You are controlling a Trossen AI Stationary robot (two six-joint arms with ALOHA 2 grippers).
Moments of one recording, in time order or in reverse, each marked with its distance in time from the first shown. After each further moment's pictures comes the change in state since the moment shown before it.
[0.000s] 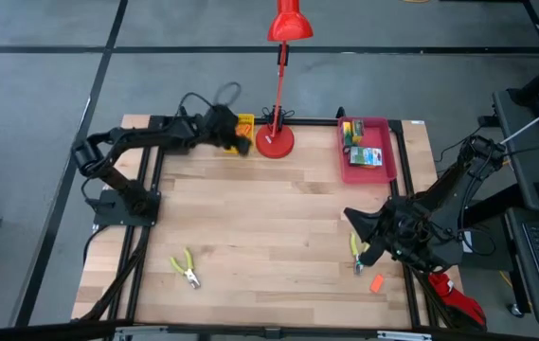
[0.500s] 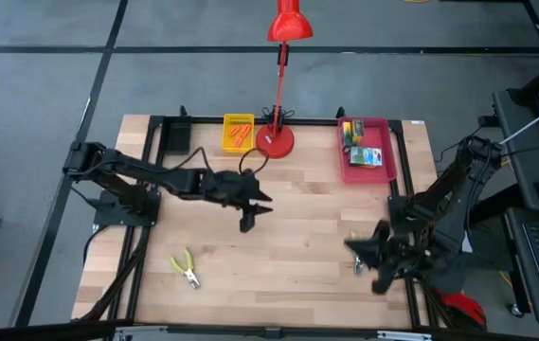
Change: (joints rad) left arm -0.689 -0.081 0.007 0.156 -0.213 0.287; right arm 0.108 0.020 0.000 -0.252 -0.120 0.251
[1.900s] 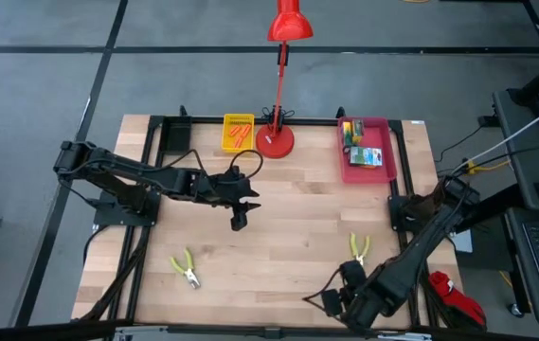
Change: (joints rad) left arm -0.049 -0.090 0.001 -0.233 -0.166 -0.013; right arm -0.179 0.542 0.478 -1.136 -1.344 1.466
